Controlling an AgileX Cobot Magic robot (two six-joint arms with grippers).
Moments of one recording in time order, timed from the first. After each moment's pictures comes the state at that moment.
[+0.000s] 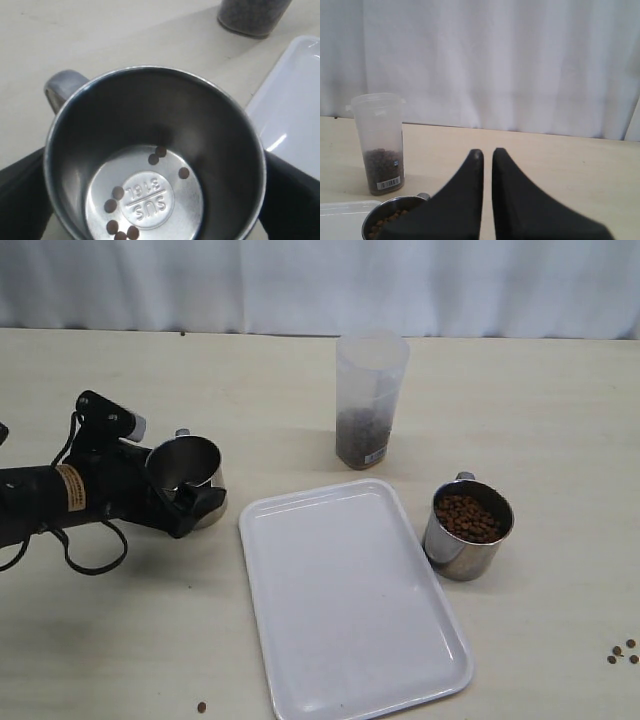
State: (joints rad) left arm -0.05 1.92 -0.58 0.72 -0.71 -0.36; right arm 0.07 0.00 0.00 0.01 0.11 -0.08
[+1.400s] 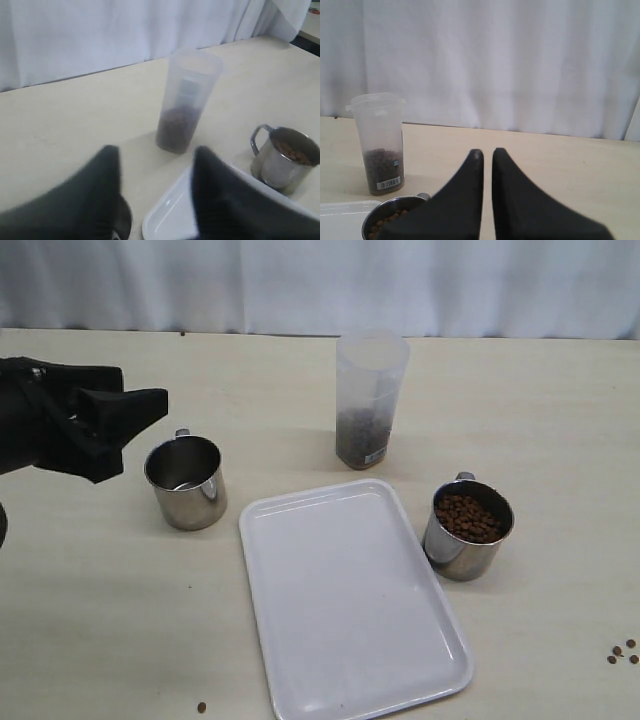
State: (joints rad) left arm -0.05 1.18 -0.45 1.07 -0.57 -0.95; right arm 0.07 0.00 0.00 0.01 0.11 -0.08
